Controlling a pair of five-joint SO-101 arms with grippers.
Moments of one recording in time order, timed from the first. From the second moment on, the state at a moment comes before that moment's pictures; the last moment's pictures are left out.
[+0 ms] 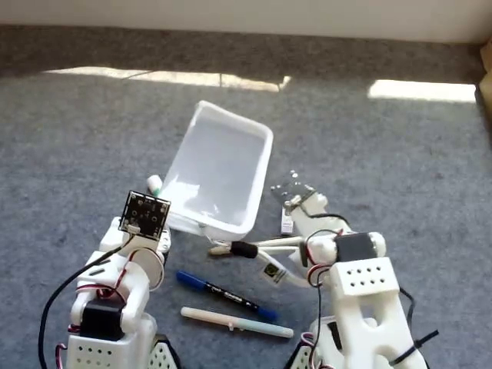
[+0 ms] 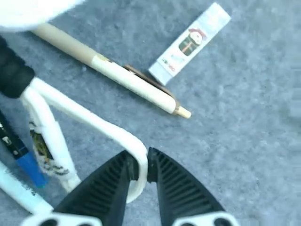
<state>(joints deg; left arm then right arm) -1.7 -104.1 88.0 59.6 -7.6 -8.6 -51.3 63.3 67.5 34.1</state>
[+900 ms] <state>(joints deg) -1.6 -104.1 87.9 60.4 -7.7 8.8 -51.3 54.9 75.9 39.3</state>
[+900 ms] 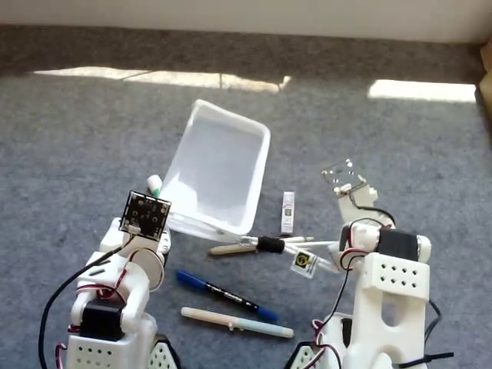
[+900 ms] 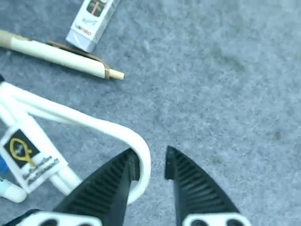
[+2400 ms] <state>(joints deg) -1.8 -104.1 87.9 60.4 -7.8 -45.2 -60.7 70.9 55.0 15.8</state>
